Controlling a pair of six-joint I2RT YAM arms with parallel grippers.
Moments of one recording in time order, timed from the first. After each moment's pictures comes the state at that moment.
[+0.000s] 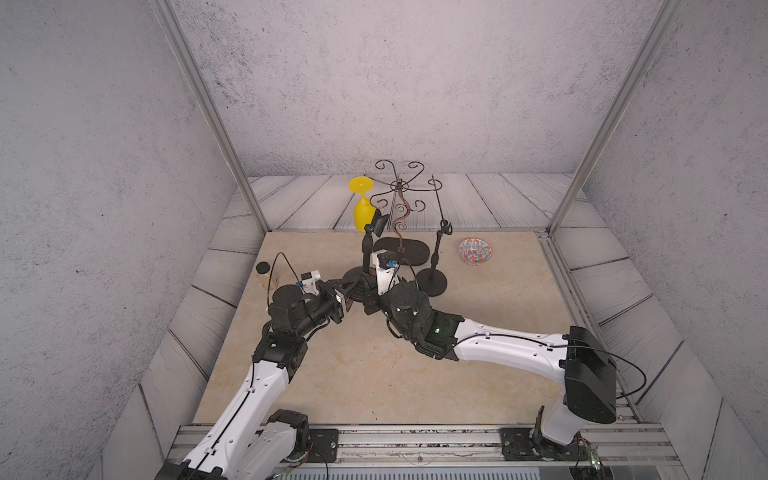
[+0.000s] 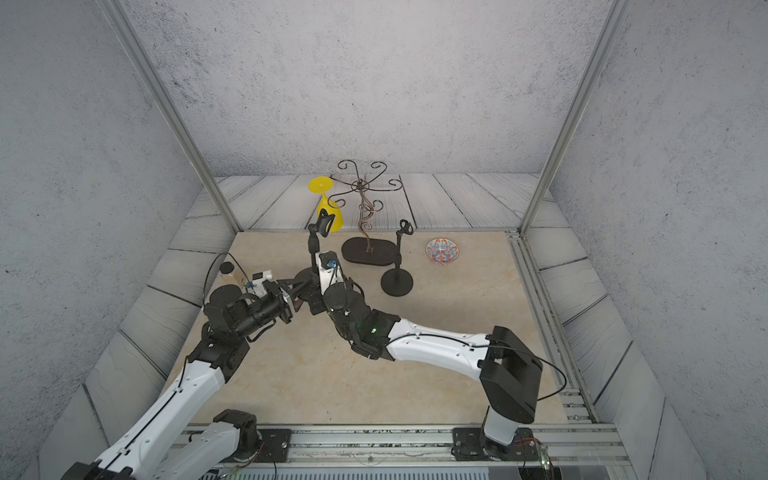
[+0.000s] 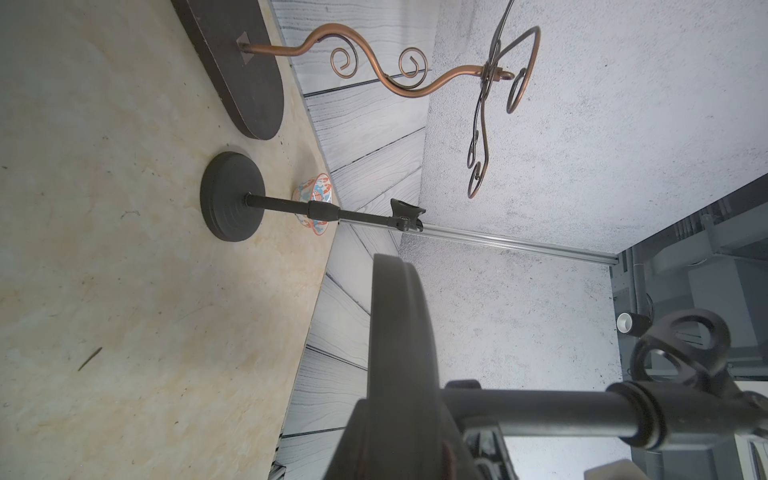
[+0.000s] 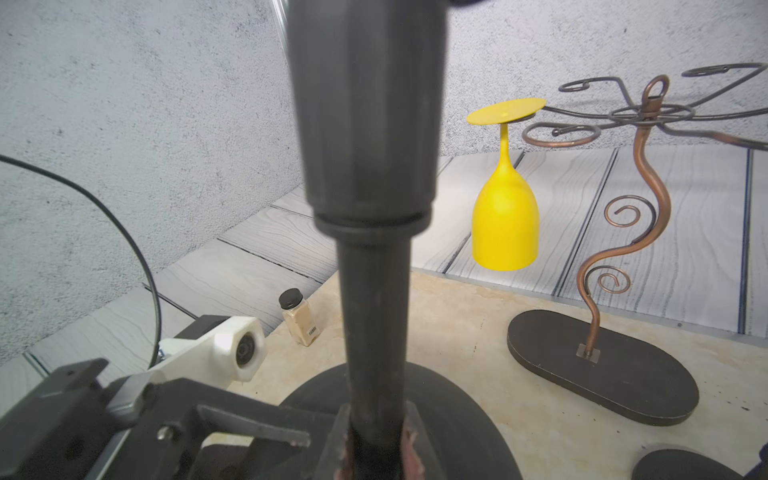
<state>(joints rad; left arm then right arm) -0.23 0.89 0.59 0.20 0.56 -1.63 1.13 1.67 1.26 0.33 0.47 0.25</state>
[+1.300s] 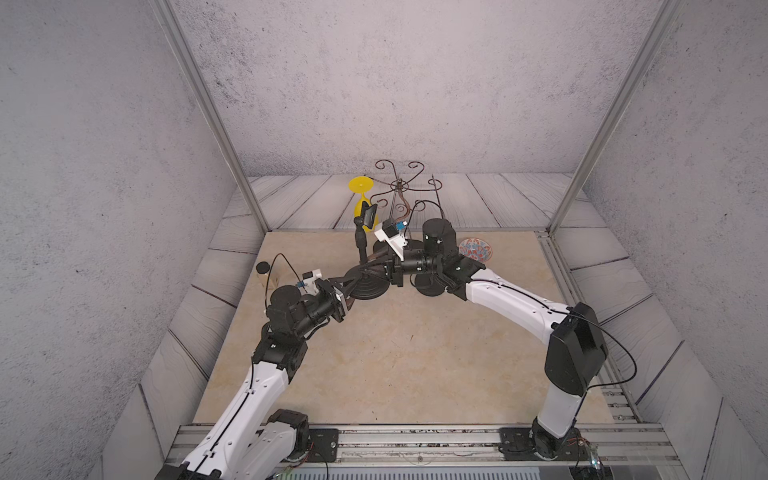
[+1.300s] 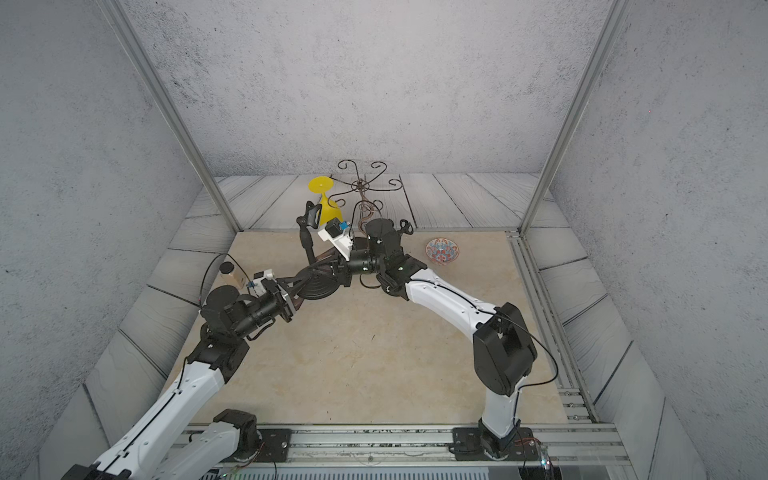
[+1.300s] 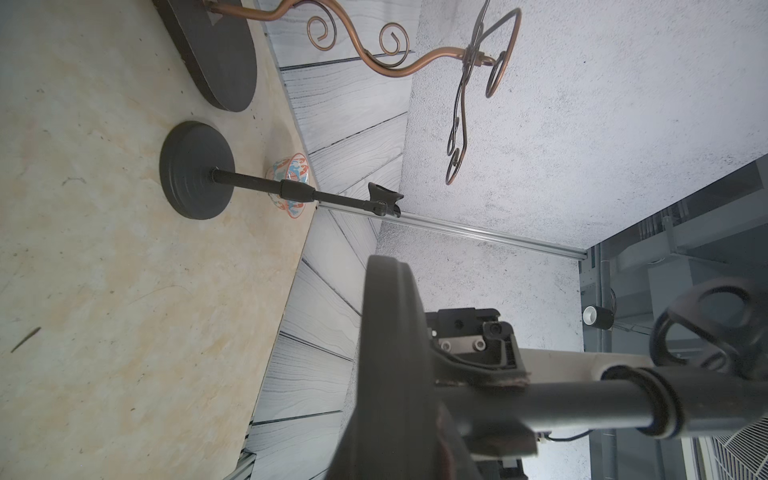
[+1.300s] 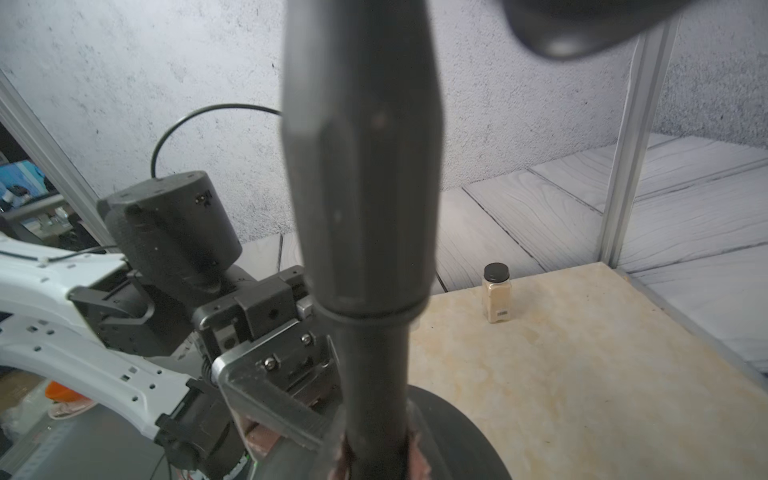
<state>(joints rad) -0.24 0.88 0.59 0.25 0.58 -1.72 0.74 1.80 1.54 0.12 -0.87 0.11</state>
